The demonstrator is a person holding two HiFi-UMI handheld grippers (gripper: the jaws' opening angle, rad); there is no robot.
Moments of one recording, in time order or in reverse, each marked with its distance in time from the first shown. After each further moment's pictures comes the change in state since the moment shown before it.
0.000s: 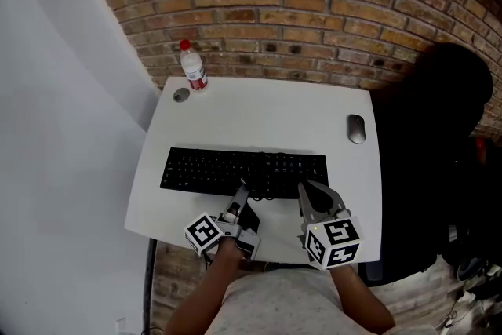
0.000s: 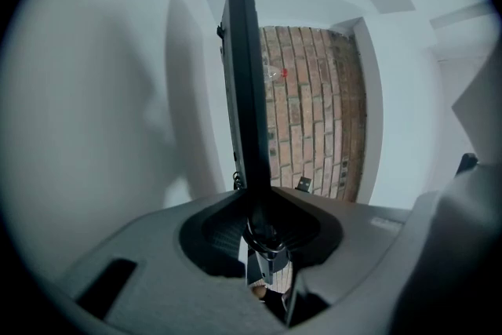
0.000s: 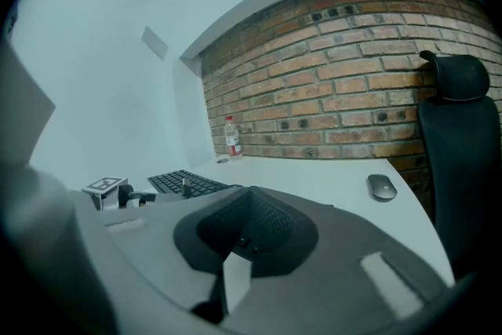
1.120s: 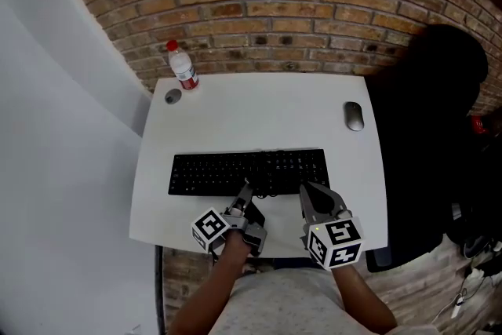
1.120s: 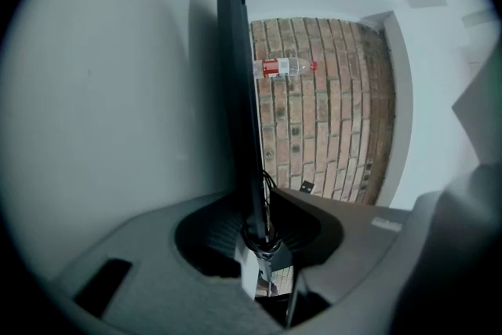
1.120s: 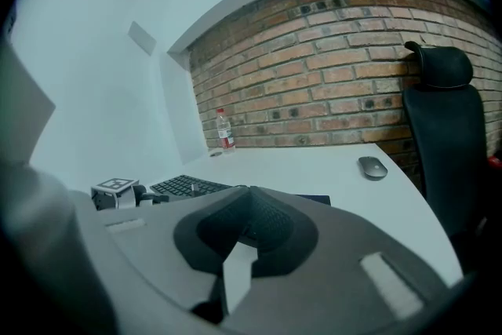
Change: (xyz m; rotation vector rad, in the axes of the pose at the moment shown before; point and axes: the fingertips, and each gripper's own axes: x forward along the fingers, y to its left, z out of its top) left arm 0.003 0.042 0.001 -0.075 0.048 0.170; right arm -0.002 0.005 -0.021 0.067 0.049 -0.070
